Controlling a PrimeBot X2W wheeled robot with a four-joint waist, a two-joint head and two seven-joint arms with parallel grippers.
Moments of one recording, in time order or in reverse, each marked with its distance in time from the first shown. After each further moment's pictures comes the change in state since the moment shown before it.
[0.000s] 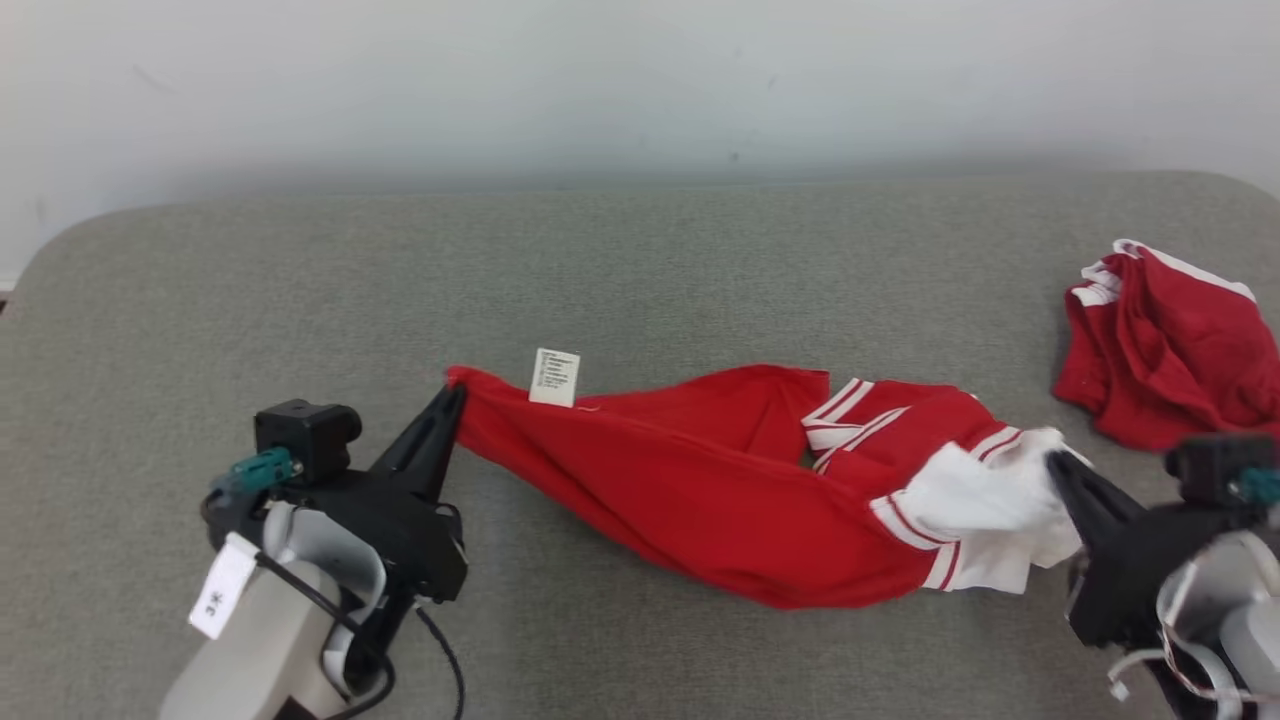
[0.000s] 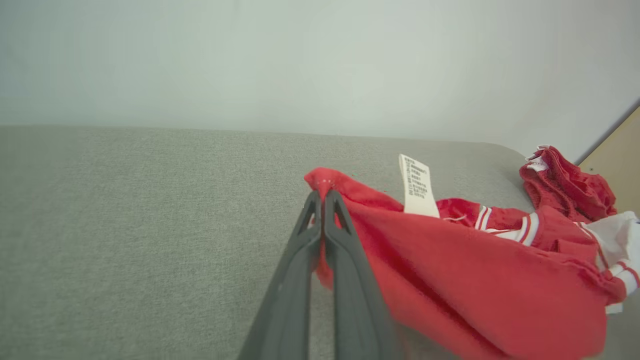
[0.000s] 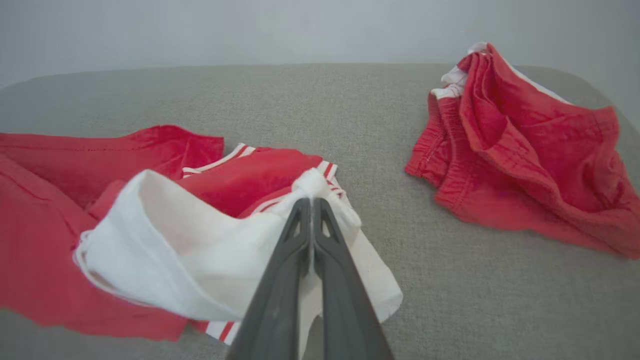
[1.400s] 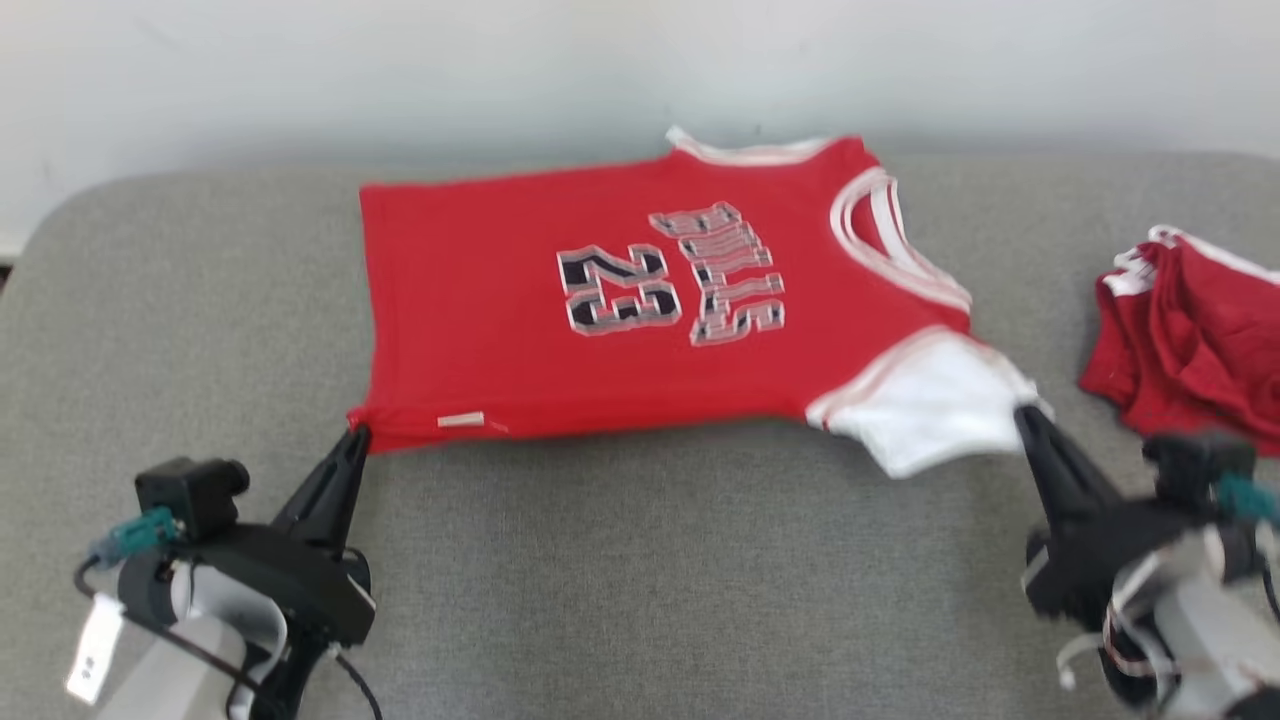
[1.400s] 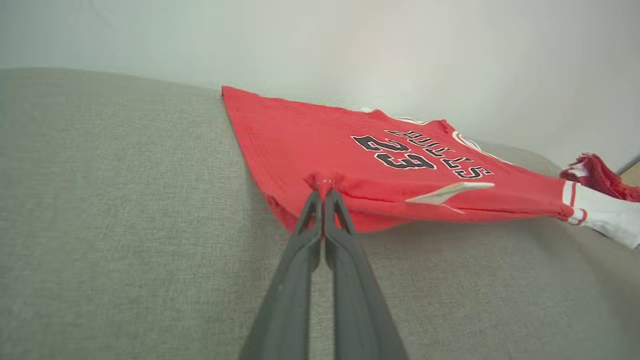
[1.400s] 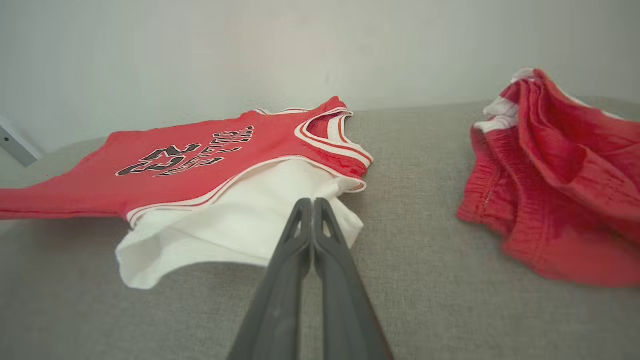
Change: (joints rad) left arm 0.070 0.151 -0.006 -0.015 -0.158 -0.035 -0.061; right arm -0.198 0.146 0.039 0.309 -0.038 0.157 -0.314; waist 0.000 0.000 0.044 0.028
